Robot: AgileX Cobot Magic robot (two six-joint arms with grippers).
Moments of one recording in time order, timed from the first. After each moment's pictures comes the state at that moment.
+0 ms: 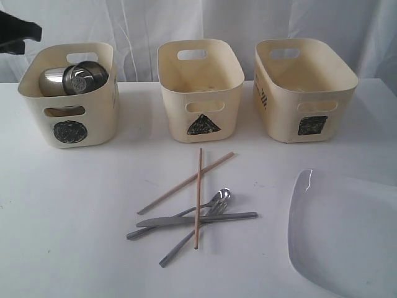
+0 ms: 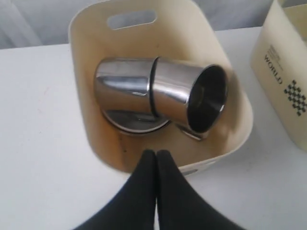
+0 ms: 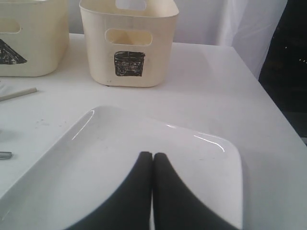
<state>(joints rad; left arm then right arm) -0.05 1.53 -1.36 -0.21 0.58 0.22 -0.16 0.01 0.00 0.06 0.35 -0.10</state>
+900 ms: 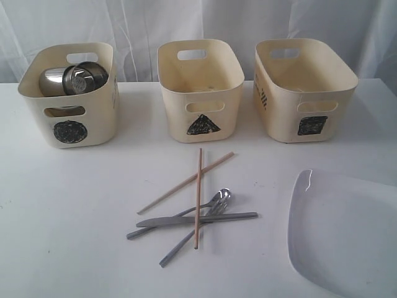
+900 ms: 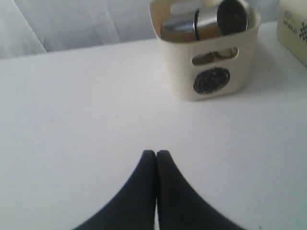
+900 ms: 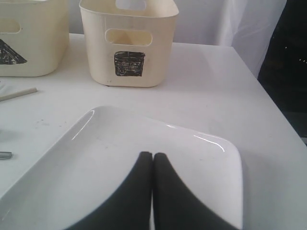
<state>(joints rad) 0.07 0.35 -0.35 -0.10 0.44 0.24 -0.16 0.01 0.00 0.06 0.35 -0.10</state>
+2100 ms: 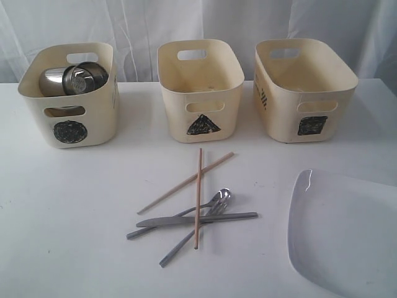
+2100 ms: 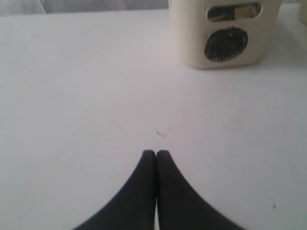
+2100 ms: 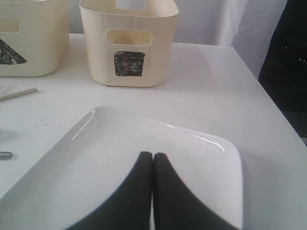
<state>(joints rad) 0.07 0.33 -0.01 -0.10 0.11 0.14 -0.16 0.01 0.00 0.06 0.35 -0.10</state>
